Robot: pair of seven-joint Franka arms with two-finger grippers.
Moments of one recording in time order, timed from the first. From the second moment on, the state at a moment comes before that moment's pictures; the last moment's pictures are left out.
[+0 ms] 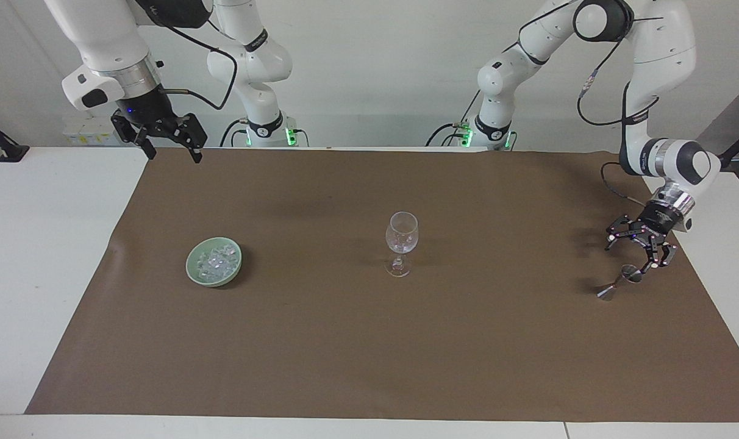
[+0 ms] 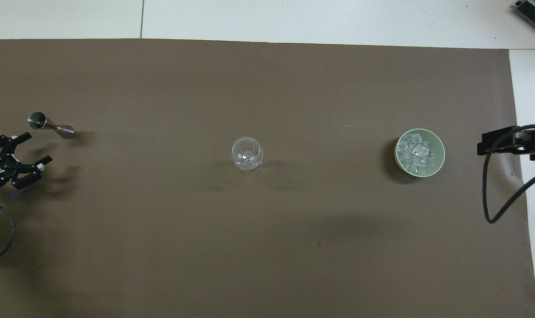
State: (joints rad) left arm 0.62 0.40 -0.05 -2.07 -1.44 1.96 -0.78; right arm 0.04 -0.05 -0.07 -1.60 -0.01 1.55 0.08
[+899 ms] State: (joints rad) left arm 0.59 0.43 -0.06 -2.10 -1.60 1.96 -0.74; right arm 0.04 -0.05 -0.07 -1.60 -0.01 1.55 0.08
